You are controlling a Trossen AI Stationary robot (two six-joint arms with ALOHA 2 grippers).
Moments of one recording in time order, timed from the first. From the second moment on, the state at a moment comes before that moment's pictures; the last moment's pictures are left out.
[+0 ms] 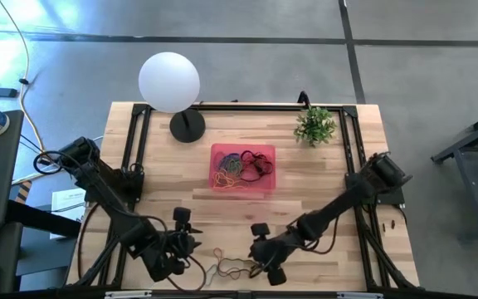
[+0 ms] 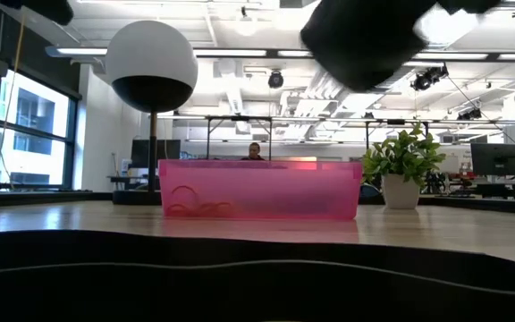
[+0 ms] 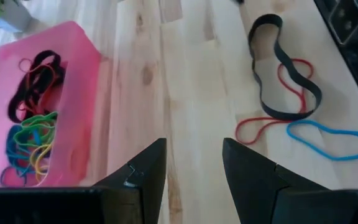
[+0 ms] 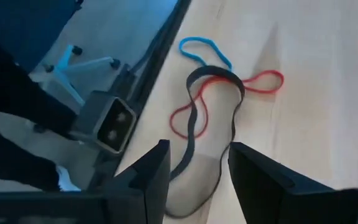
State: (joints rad) left arm -0.76 1.58 1.10 -0.63 -0.71 -0.48; right arm 0.58 1.90 1.19 0.03 0.07 0.31
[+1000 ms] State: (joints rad) left arm -0.75 1.58 1.10 -0.63 -0.61 -0.42; right arm 0.58 2.12 1.21 0.11 0.17 0.49
